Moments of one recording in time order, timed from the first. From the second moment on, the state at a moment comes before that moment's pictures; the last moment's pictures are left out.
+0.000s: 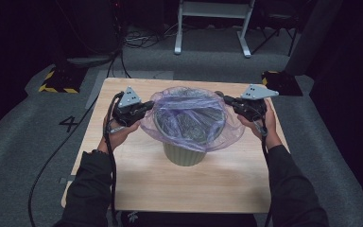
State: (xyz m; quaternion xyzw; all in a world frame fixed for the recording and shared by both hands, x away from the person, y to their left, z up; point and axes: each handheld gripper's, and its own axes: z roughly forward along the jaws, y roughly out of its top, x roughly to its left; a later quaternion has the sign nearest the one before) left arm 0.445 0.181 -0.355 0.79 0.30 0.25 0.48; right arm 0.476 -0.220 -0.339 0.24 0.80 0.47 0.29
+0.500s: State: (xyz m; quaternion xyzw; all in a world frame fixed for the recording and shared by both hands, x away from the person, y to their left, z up) left arm 0.473 0.180 -0.375 0.79 0.34 0.22 0.46; right arm 0.510 -0.217 -0.356 0.29 0.80 0.46 0.26
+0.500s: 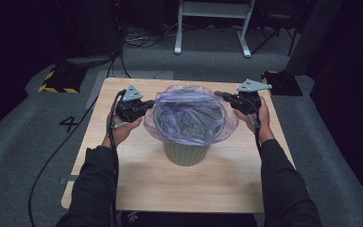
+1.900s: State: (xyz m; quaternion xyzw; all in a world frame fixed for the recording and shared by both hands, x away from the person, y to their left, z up) left arm 0.399 0.267 -0.354 0.71 0.37 0.24 0.54; right arm 0.446 -0.276 -0.341 0.30 0.76 0.51 0.25
